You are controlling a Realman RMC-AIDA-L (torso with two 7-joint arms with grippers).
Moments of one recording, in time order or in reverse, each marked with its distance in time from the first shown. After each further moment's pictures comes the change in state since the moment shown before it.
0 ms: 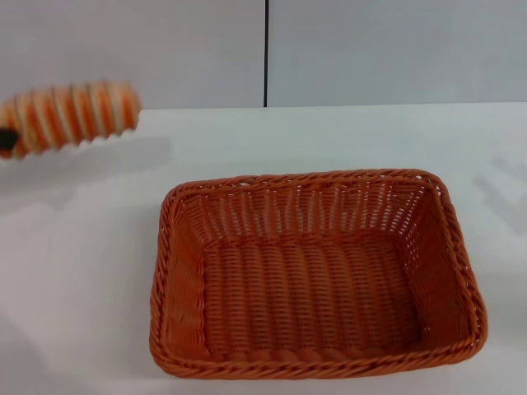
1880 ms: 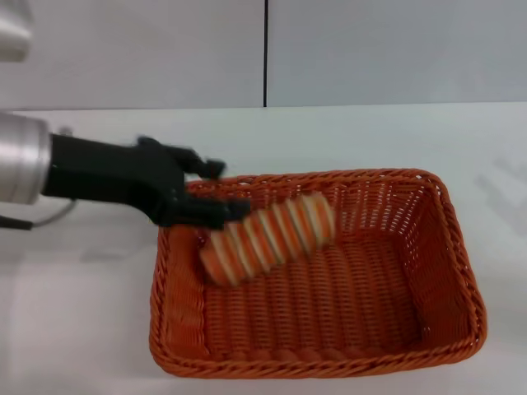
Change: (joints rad) left arm 0.232 -0.013 0.628 -0.027 -0.621 -0.209 -0.194; right arm -0.011 0.006 0.009 -0.005 0.002 0.005 -0.003
